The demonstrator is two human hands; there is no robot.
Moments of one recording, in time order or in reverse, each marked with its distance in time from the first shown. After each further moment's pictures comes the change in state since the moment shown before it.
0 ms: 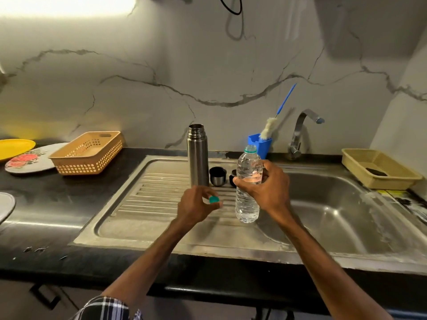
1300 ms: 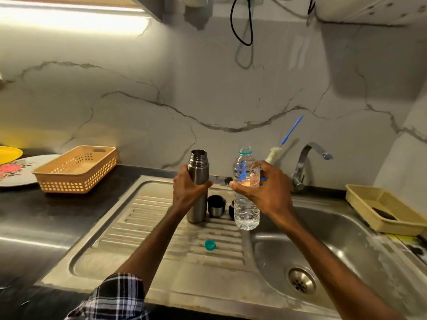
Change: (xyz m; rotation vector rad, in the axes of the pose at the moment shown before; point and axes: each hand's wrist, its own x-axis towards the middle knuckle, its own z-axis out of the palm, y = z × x) left_hand 0.127 -0.009 -0.025 -0.291 0.361 -0.041; right_hand 0.076 -0.026 0.010 0.003 -0.086 -0.132
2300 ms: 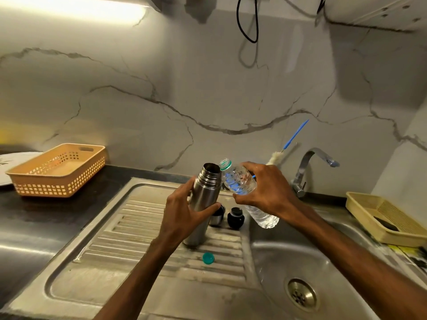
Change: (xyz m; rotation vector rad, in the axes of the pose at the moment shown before) left_hand -0.041 -0.007 -0.014 -0.071 0.000 0.327; right_hand 0.042 -0.005 0.005 -0.493 -0.298 -0.187
